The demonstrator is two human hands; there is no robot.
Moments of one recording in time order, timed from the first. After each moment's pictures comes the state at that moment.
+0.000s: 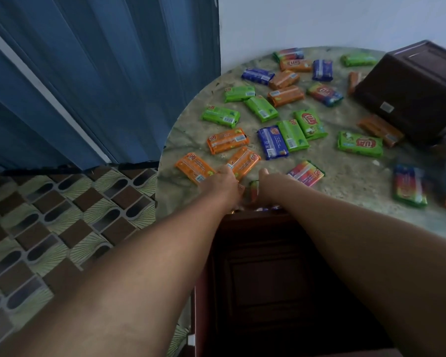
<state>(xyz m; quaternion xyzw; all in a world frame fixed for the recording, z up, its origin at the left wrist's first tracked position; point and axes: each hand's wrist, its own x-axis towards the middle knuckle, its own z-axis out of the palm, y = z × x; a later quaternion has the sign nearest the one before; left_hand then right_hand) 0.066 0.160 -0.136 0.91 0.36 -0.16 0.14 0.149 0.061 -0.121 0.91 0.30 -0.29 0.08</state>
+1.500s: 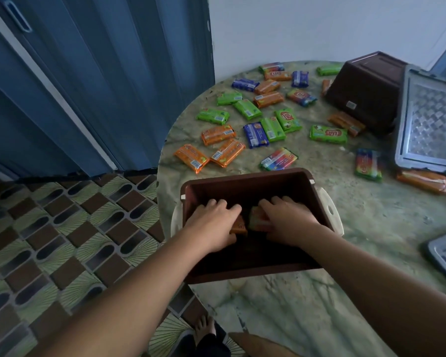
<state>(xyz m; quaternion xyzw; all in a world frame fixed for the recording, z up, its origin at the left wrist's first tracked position) -0.079 0.053 -0.101 0.99 0.09 -0.14 0.03 0.055 -0.101 -0.112 0.87 0.46 -0.17 0.05</state>
